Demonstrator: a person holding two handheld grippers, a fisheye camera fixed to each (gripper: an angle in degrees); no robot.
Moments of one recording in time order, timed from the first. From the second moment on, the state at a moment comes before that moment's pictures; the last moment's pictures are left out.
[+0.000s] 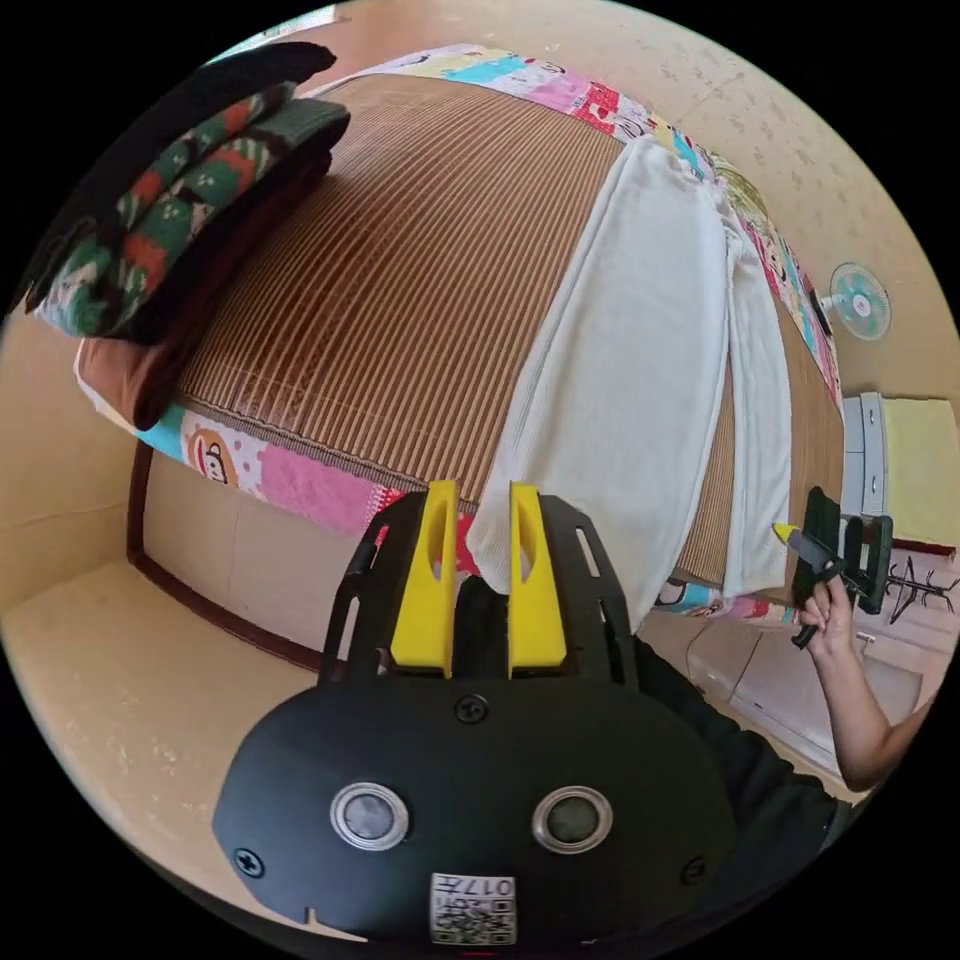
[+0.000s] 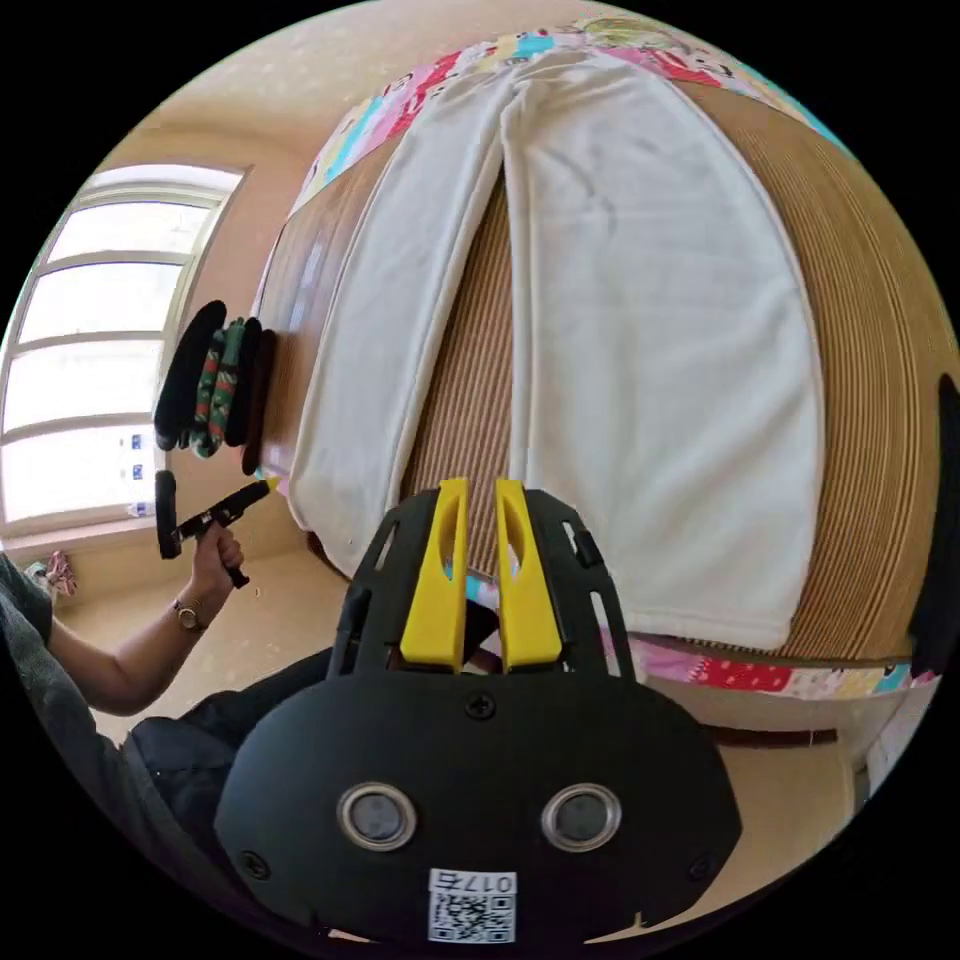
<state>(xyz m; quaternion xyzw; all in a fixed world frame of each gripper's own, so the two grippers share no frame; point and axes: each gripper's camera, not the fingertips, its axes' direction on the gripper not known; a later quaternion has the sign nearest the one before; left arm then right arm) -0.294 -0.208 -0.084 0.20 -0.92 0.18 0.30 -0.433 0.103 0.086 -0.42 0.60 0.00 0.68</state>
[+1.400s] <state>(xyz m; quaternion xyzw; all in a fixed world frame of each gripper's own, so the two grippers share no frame) -0.564 -0.247 0.040 -0.01 -0.87 0.14 0.46 -0.458 -0.104 0.039 -0.60 0.49 0.06 0.63</state>
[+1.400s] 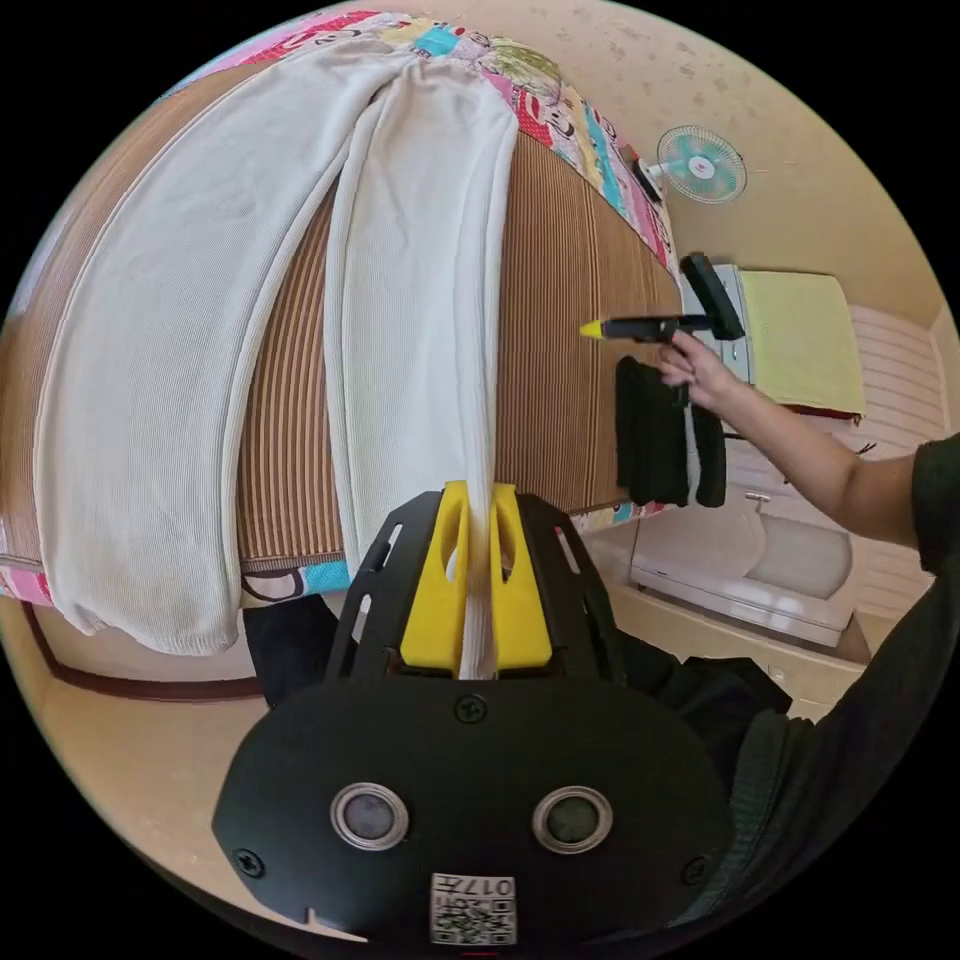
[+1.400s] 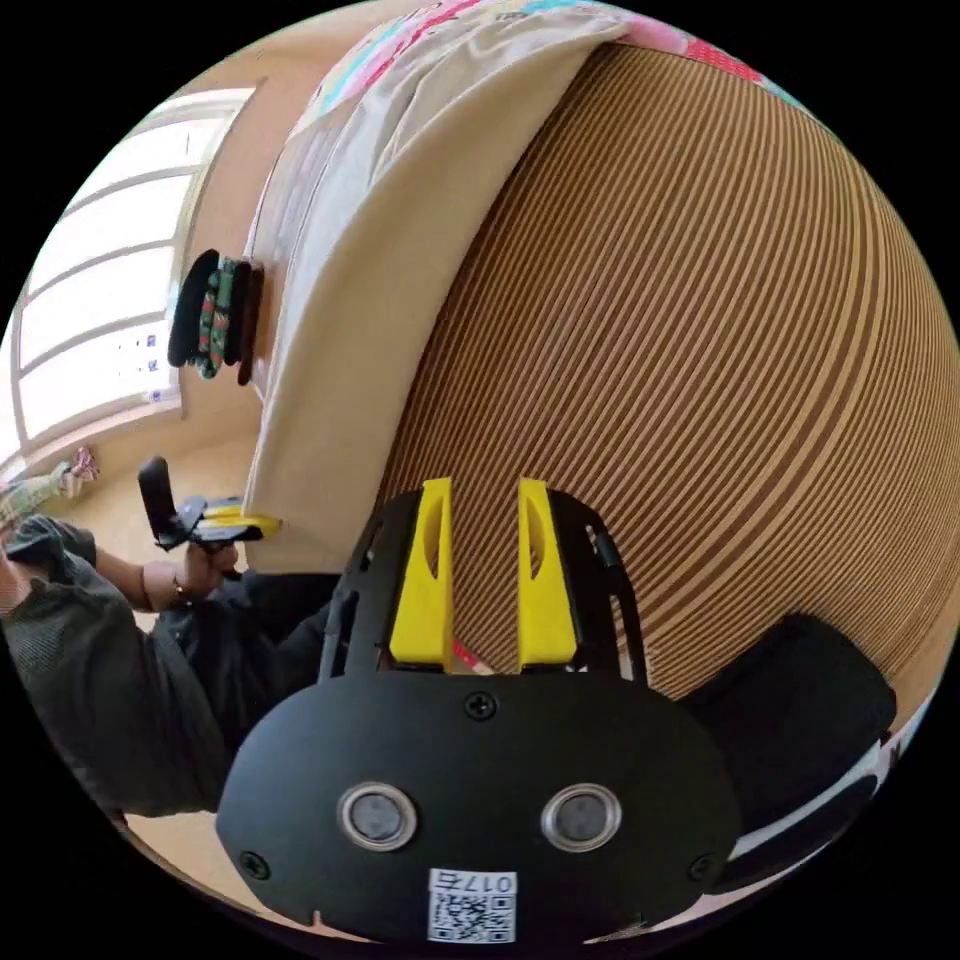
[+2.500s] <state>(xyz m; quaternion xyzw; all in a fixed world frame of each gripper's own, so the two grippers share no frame) -0.308 -0.154 -0.149 0.06 -0.87 0.16 0.46 -0.241 0.037 0.536 -0.43 0.44 -0.10 0.78</state>
